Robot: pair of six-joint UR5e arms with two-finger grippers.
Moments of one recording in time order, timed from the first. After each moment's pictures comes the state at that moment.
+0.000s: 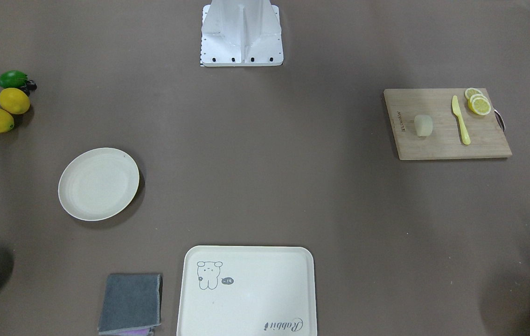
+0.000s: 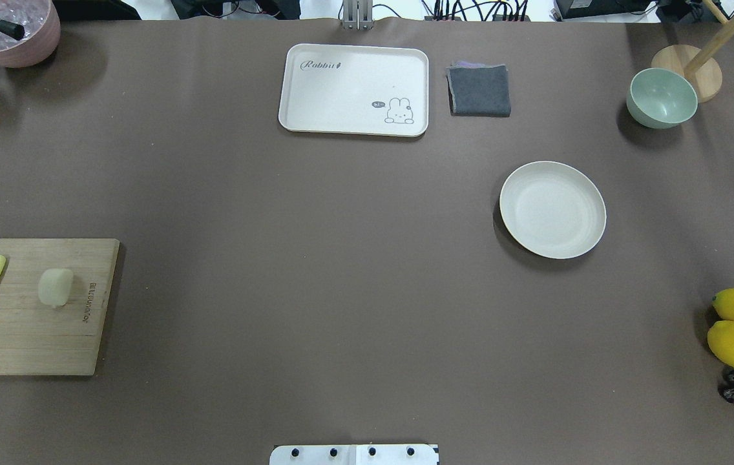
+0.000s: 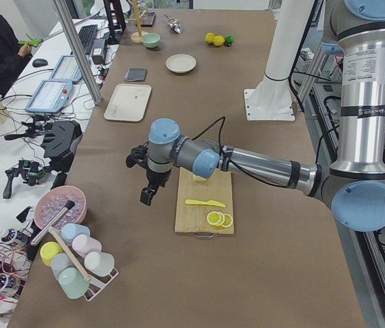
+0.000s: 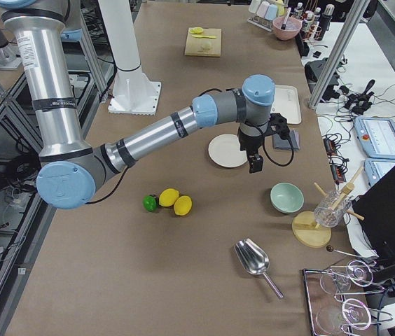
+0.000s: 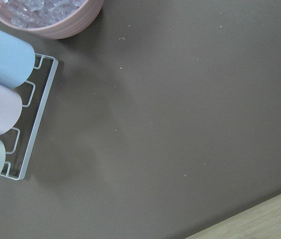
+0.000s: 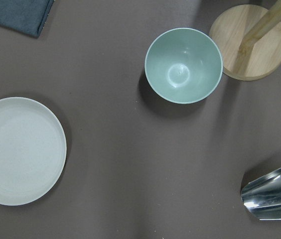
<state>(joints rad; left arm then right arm) -1.37 -1.53 -1.80 -1.79 -2.18 0.02 1.46 -1.39 1.88 -1.83 2.36 -0.06</state>
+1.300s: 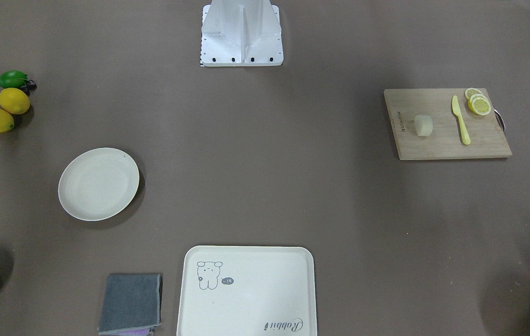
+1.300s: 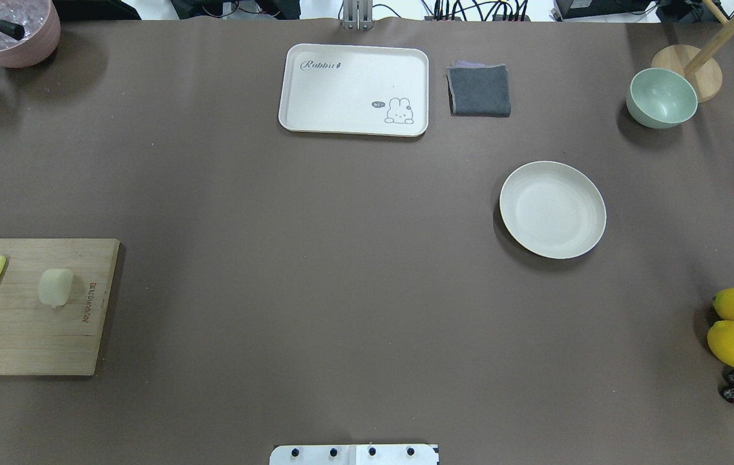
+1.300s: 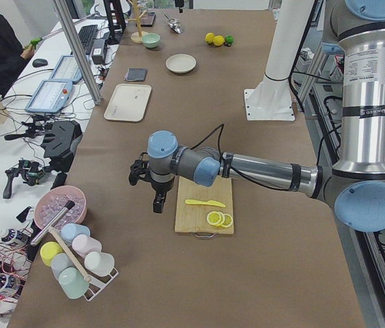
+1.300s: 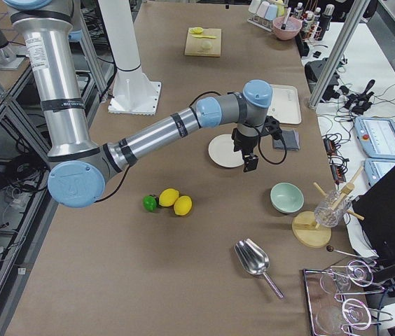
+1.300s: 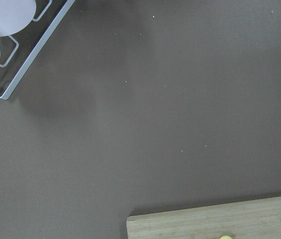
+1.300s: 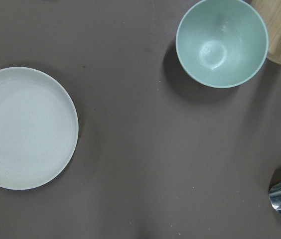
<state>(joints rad) -1.38 -1.52 -1.76 -1.77 -2.29 -0.24 1.34 -1.39 1.87 -1.83 2.34 -0.05</state>
